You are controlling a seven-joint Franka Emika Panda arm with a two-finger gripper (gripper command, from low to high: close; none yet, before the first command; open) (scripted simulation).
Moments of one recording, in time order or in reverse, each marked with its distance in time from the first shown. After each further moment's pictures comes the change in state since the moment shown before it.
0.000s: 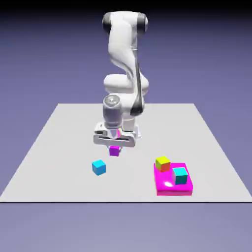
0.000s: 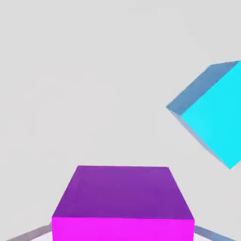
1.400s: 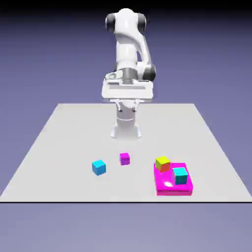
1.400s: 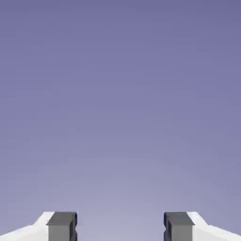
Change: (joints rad) arm 0.376 -0.448 -0.077 -0.059 -0.059 0.485 -0.178
